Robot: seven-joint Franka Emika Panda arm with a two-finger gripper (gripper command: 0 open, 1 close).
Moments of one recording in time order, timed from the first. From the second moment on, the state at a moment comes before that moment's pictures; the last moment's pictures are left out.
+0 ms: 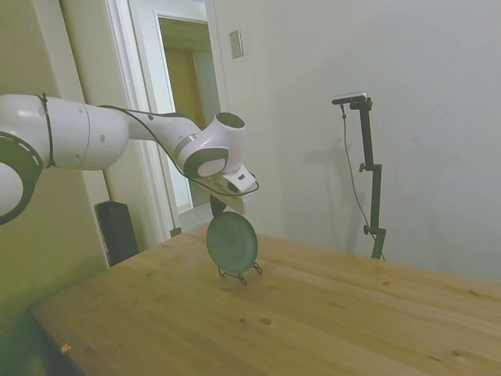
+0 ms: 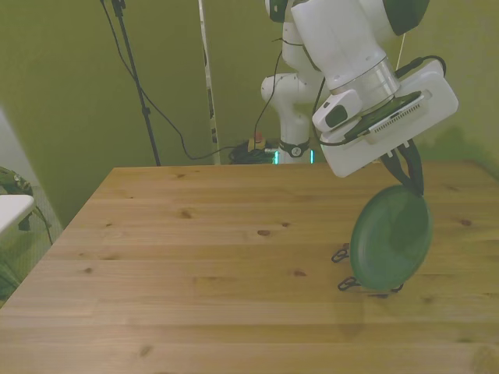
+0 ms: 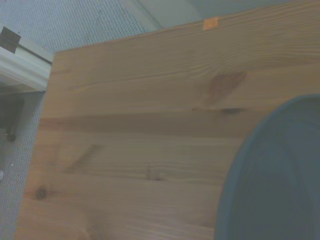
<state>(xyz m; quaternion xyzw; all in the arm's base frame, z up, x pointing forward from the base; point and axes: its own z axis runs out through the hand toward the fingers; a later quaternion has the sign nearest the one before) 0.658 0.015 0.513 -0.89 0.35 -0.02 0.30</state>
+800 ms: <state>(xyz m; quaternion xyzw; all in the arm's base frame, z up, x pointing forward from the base) 0.593 0.034 0.636 -0.90 0.30 -0.09 0.31</state>
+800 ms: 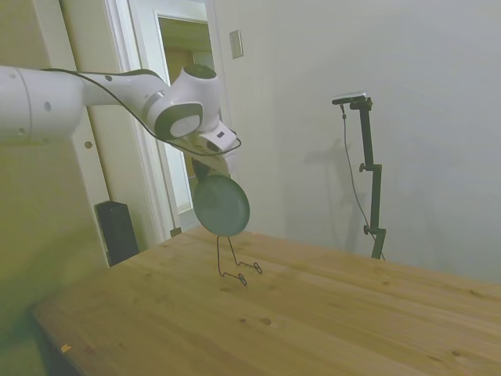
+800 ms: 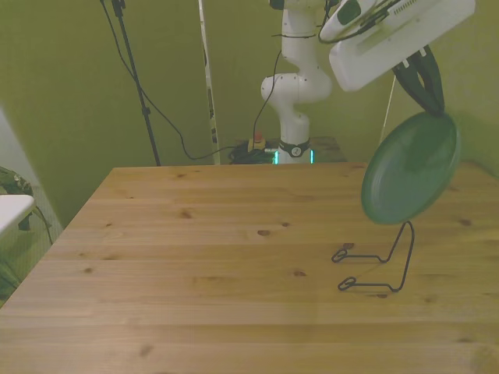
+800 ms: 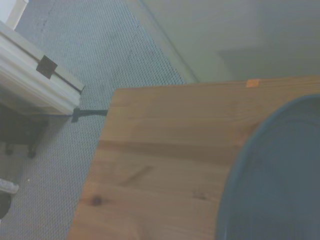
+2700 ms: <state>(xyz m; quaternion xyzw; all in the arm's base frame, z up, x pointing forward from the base) 0.541 0.072 0.443 -0.95 0.30 0.08 0.03</state>
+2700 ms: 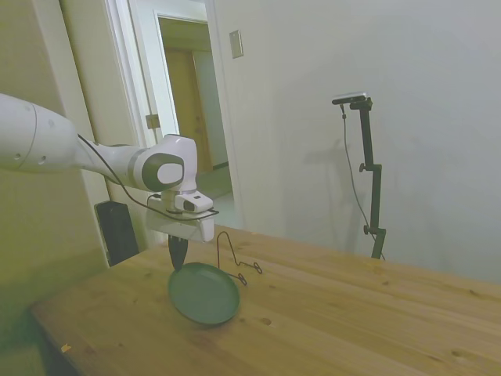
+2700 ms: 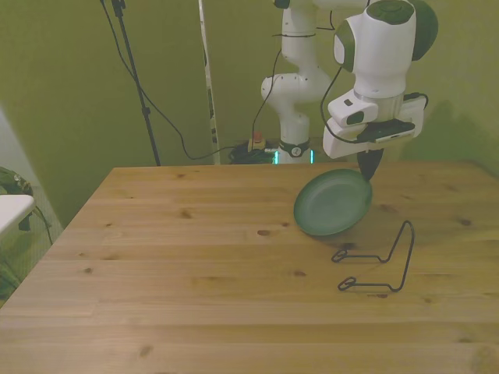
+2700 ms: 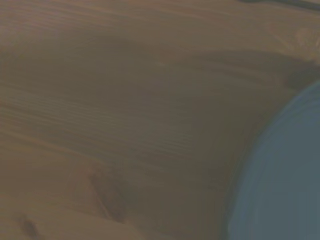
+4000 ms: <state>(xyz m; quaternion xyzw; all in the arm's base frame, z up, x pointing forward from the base) 0.548 0.090 0.438 -0.96 0.27 0.02 0.05</state>
